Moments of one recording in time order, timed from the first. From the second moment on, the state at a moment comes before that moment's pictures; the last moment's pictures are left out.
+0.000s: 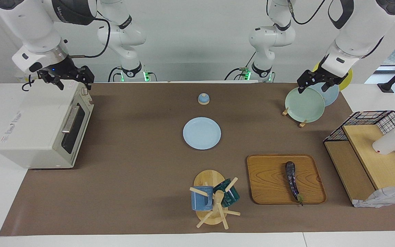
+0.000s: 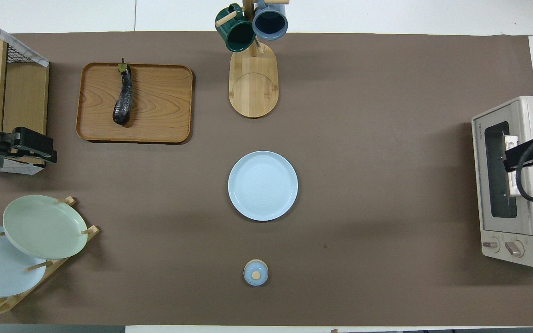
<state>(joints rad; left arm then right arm) -0.01 -0.01 -0.09 -1.58 -0.03 1.46 -0.10 0.03 -0.01 -0.08 -1.59 -0.08 1.42 -0.09</state>
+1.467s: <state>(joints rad) -0.01 0.26 -0.09 -1.62 -0.04 1.86 -0.09 0.03 -0.02 -0.08 -1.63 -0.08 1.54 -0.08</state>
